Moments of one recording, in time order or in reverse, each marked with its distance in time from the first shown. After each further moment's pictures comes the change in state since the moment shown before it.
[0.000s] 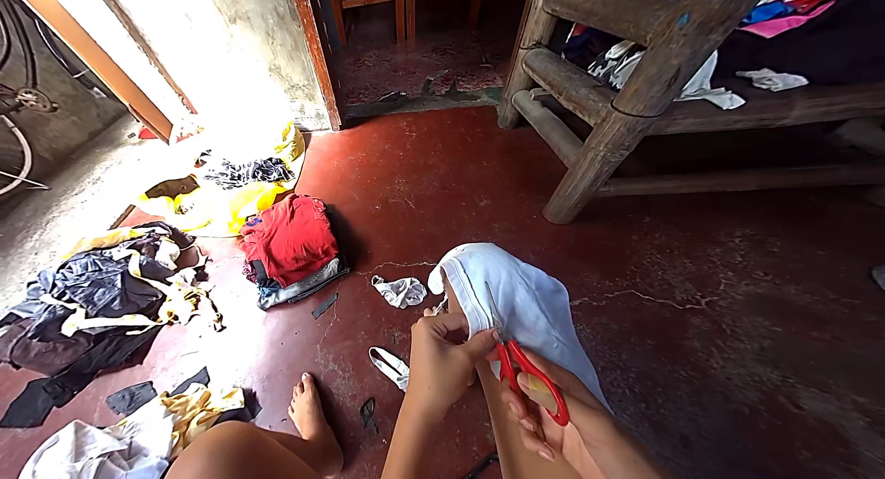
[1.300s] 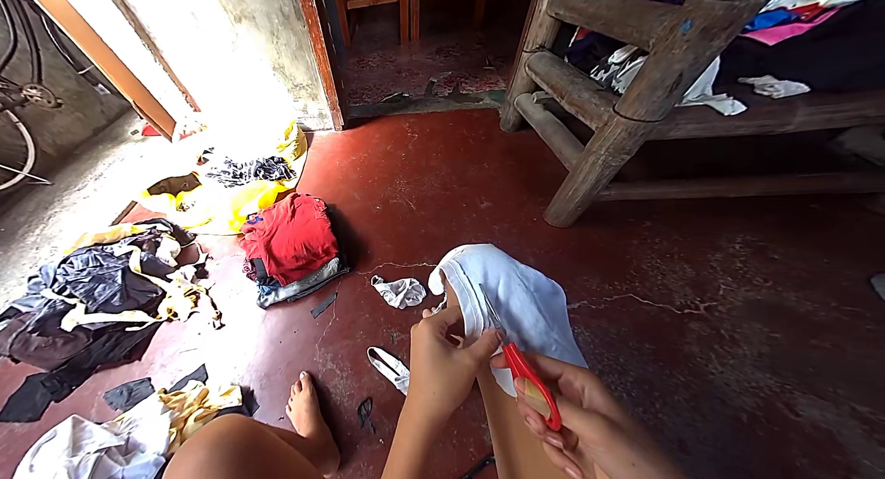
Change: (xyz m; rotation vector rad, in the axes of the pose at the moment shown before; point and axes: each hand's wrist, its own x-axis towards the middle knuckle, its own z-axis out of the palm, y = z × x) left_hand -0.002 0.003 0.005 0.146 0.072 -0.010; right_hand -0.009 -0.016 0.001 -0.078 0.071 0.002
